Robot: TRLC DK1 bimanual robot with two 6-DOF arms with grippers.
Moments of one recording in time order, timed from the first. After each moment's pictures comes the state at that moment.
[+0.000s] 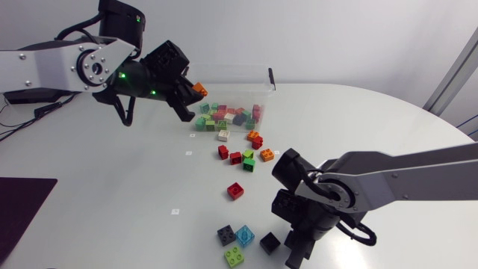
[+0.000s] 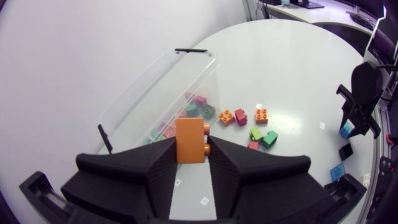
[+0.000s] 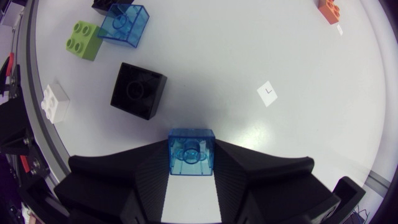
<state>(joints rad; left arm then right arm) -0.32 1.67 1.28 -0.24 0.27 0.64 0.69 1.62 0.72 -0.62 -0.02 -0.27</state>
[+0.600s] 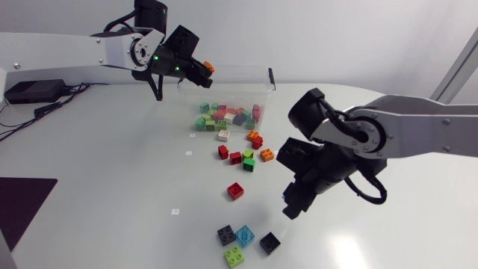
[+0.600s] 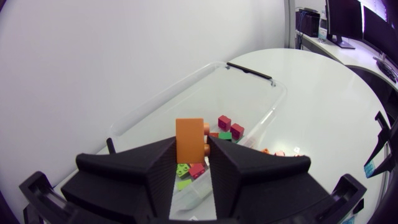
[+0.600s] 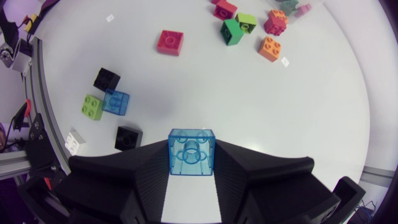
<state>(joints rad) -0.28 2.05 1.70 -0.17 0.26 0.42 0.57 1.52 0.95 -0.73 -0.06 -0.30</state>
